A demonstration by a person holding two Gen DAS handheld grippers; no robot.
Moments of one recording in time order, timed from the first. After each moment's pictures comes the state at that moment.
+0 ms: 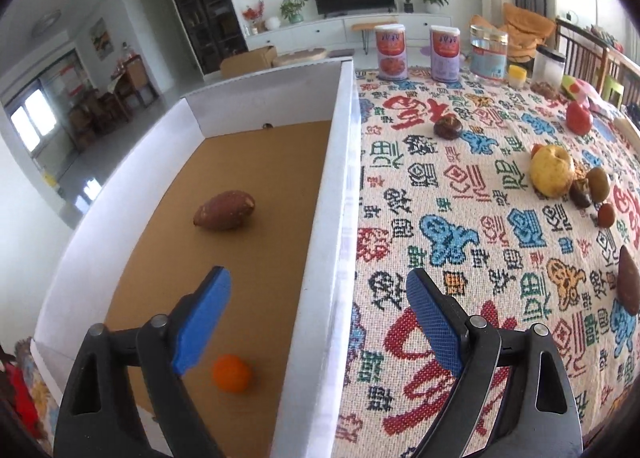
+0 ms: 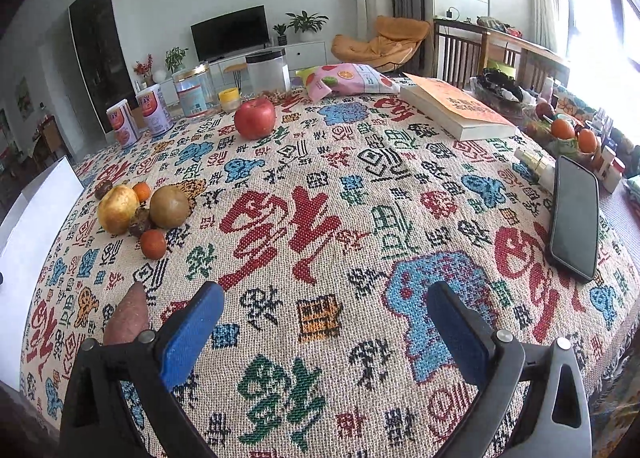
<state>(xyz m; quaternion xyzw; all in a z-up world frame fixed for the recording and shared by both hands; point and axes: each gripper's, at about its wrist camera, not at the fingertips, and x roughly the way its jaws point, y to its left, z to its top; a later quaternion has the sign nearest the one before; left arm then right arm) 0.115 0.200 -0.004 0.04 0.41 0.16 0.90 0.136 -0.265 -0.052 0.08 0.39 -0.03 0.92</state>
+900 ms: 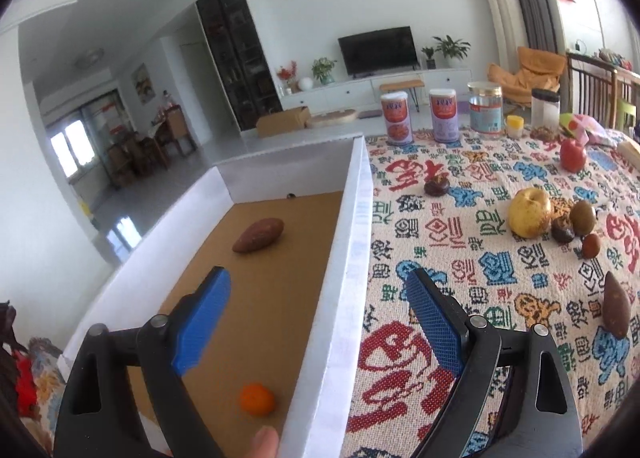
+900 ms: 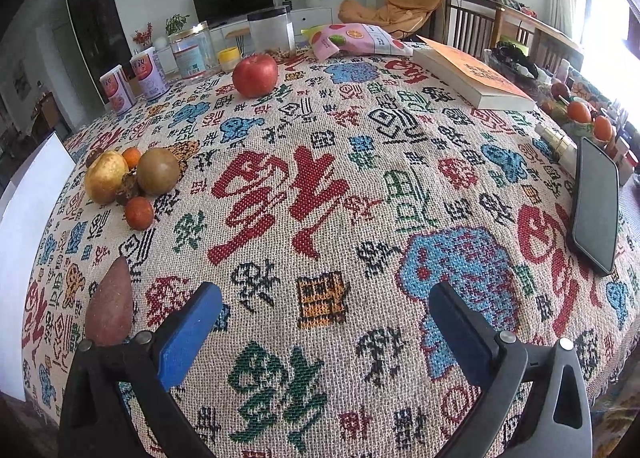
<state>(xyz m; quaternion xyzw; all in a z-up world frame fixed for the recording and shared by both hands) 0.062 0.126 0.035 0.08 0.26 0.22 0.94 0.153 -0.255 -0.075 0.07 0.45 -0.02 0.89</state>
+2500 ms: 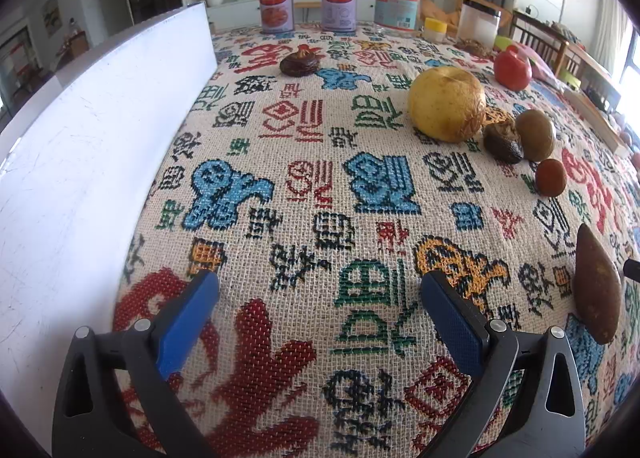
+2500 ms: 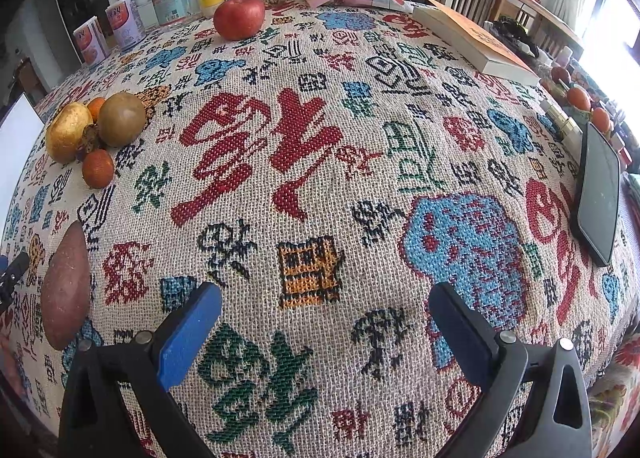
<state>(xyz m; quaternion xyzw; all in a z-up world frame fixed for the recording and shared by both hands) 0.159 0.076 -0.090 -0.02 0.44 0.06 0.89 0.171 -0.248 -0.103 0.04 0.53 -0.04 0.84</state>
